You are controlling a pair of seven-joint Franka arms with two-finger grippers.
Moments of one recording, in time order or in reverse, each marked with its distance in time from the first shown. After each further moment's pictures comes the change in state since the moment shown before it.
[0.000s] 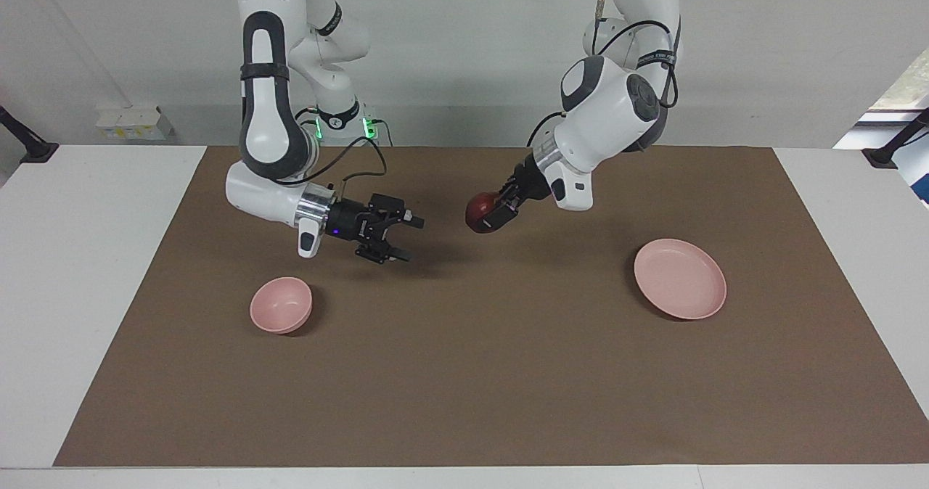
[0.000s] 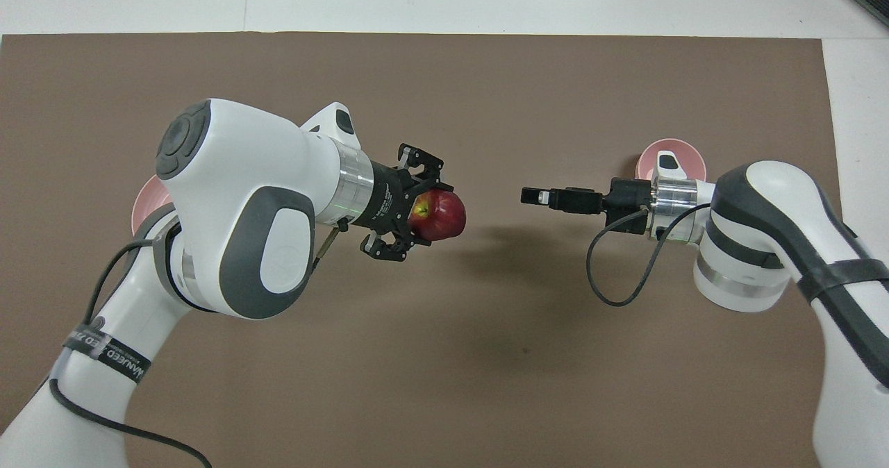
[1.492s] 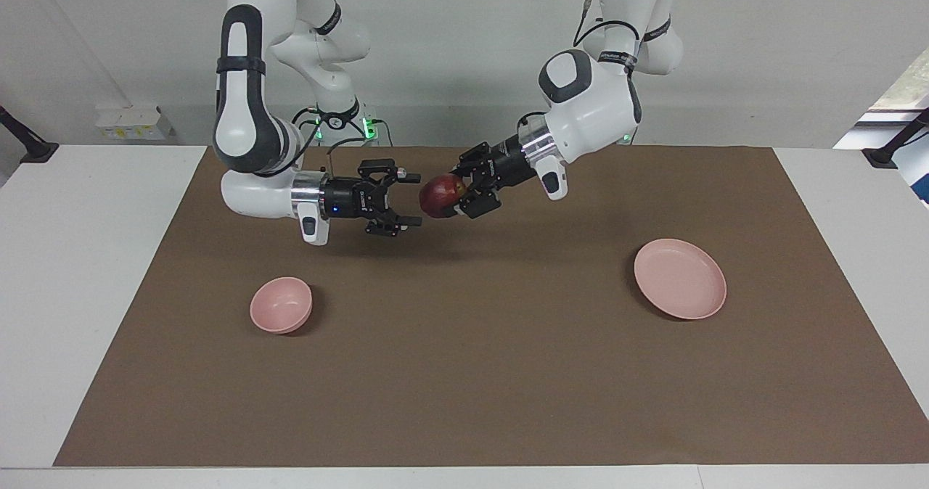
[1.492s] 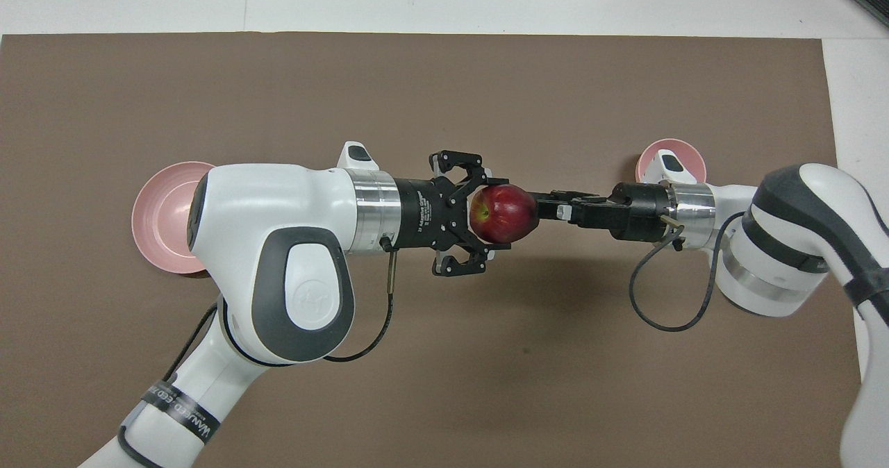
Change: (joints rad) left arm -0.028 -0.049 -0.092 -0.100 -0.443 0.213 -0.100; right arm -0.042 -0.031 0.003 -0.022 0.128 -0.265 -0.108
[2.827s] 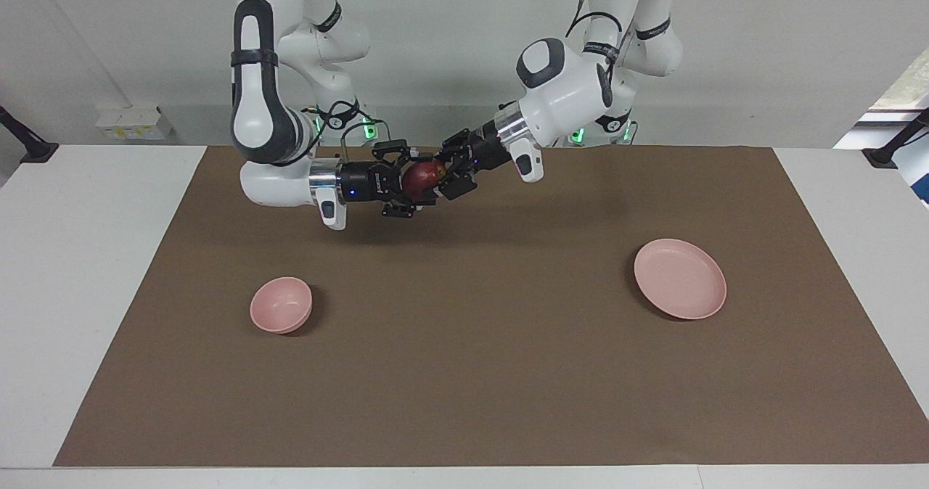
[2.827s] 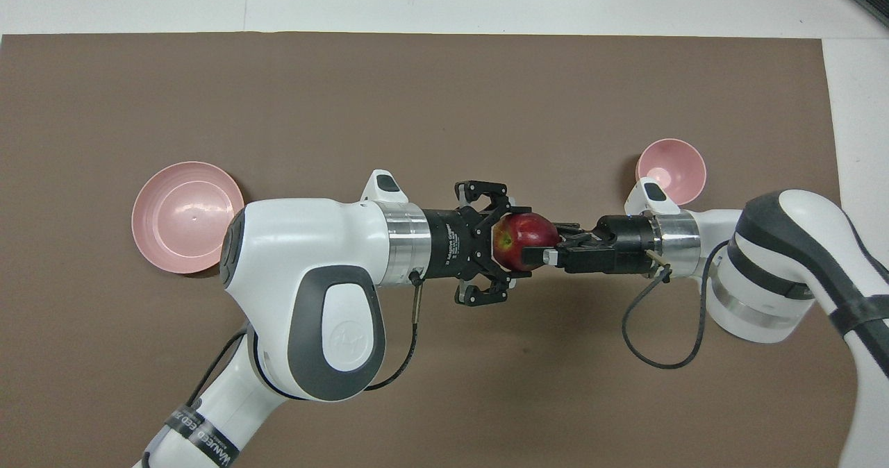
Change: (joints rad) left arm -0.066 -0.024 0.000 -0.044 -0.002 0.063 0.001; right arm 0.032 -0.068 -0.002 -0.104 -0.045 -0.040 -0.066
